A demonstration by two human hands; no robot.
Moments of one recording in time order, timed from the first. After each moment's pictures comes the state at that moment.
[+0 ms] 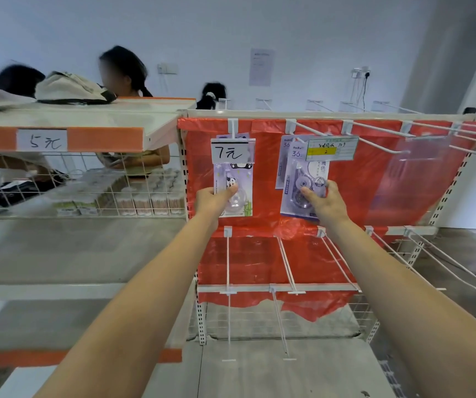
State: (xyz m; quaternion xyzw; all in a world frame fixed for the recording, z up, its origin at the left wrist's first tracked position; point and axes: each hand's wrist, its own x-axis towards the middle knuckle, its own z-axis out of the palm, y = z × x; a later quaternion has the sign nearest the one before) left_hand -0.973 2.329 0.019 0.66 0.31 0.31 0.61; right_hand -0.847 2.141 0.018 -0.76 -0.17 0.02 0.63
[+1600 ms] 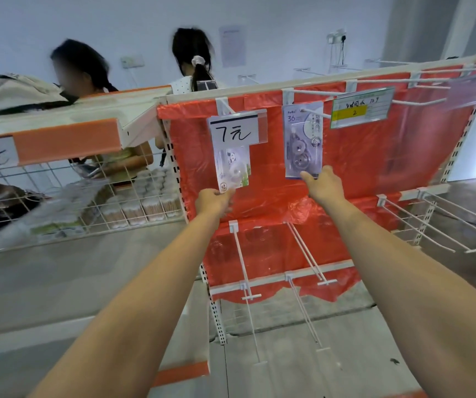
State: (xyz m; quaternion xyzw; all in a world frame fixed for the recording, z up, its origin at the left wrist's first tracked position) left_hand -0.938 2.380 -0.018 0.73 0.33 0.24 0.55; right_hand -0.823 2.196 -0.009 -0.87 -0.11 -0.02 0.47
